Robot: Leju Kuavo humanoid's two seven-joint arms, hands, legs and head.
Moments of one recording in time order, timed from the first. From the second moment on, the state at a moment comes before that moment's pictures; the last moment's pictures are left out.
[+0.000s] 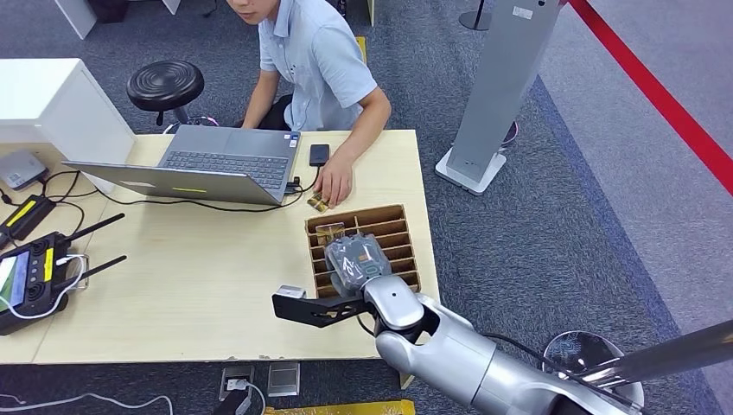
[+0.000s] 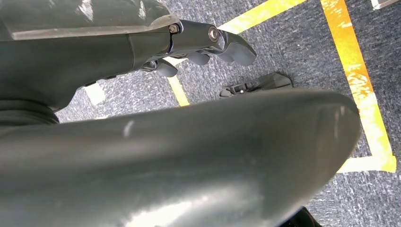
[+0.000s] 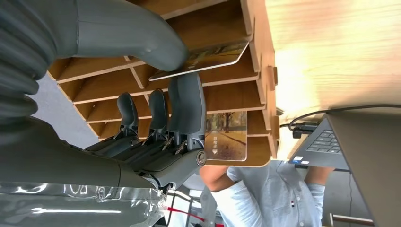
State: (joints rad) left arm -0.16 0.06 -1.09 -0.22 0.86 0.08 0.08; right arm -0.65 0.01 1.10 -1.11 0.86 0.05 0.50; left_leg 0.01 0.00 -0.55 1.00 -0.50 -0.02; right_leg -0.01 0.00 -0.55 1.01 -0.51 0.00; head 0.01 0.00
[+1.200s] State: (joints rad) left arm -0.16 0.06 -1.09 -0.22 0.83 0.10 0.09; right arm -0.65 0.03 1.11 -1.10 0.86 0.03 0.50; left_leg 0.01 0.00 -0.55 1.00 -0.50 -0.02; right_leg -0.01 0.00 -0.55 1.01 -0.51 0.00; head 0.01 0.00
